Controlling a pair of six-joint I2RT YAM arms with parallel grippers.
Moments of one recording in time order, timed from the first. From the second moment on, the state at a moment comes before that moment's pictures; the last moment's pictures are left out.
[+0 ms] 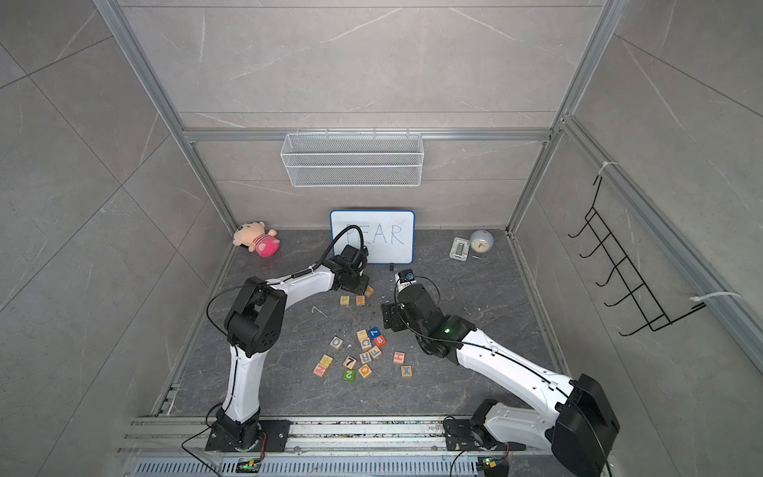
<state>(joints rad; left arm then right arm) -0.58 2.14 1.58 -0.47 -0.04 -0.16 0.76 1.19 0.86 -0.31 0.22 0.38</state>
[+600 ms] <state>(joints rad) -0.55 2.22 1.65 -0.50 -0.01 -0.16 0.76 1.15 0.86 -0.31 0.21 0.38</state>
